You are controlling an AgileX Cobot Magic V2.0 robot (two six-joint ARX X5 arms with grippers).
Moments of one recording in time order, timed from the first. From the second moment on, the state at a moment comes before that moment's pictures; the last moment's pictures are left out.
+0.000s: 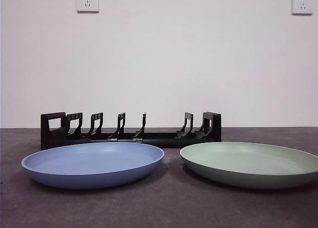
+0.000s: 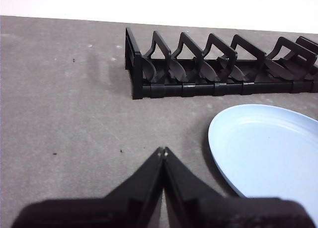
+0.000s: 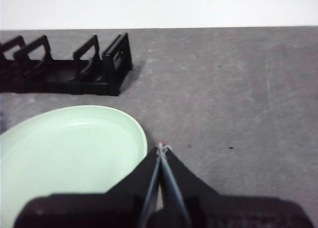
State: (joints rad) left arm 0.06 0.09 0.02 -0.16 0.24 -0.09; right arm -0.03 0.01 0.04 -0.23 -0.21 0.00
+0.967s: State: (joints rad) left arm 0.06 0.40 0.63 -0.48 0.54 -0.15; right arm -0.03 0.41 0.73 -0.48 -0.38 0.22
